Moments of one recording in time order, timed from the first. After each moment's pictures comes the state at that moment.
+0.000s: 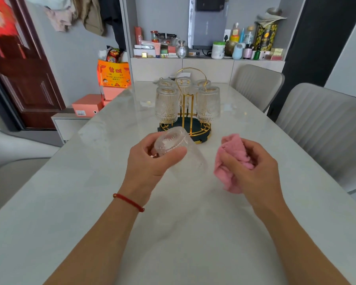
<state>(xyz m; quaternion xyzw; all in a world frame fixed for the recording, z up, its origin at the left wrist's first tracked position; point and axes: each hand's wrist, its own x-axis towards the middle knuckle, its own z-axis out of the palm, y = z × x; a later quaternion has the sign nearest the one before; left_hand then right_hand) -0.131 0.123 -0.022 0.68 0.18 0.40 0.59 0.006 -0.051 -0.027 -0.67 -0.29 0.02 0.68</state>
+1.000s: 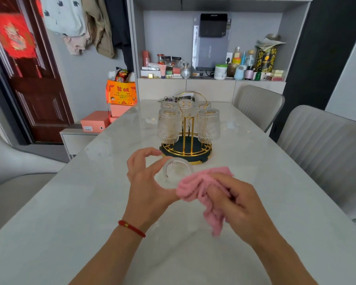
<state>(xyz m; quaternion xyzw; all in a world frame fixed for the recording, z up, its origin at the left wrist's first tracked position) -0.128 0.129 -0.034 0.83 0.20 0.47 0.24 -0.004 -0.049 -0.021 -0.61 -0.56 0.07 0.55</state>
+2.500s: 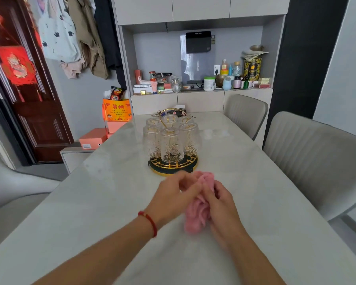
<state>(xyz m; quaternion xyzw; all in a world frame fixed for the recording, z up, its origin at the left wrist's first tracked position) -0.060 0.074 -0.006 0.85 0.19 0.27 0.41 0.032 -0.033 -0.047 -0.57 -0.25 0.24 0.75</state>
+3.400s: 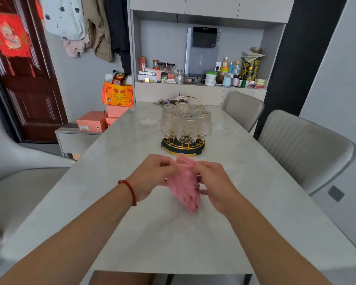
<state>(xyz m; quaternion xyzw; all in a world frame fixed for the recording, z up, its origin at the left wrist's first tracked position) -0.181 0.112 0.016 0.75 0.18 0.18 0.61 -0.070 -0.027 0.013 -0.68 -0.26 0.27 0.63</state>
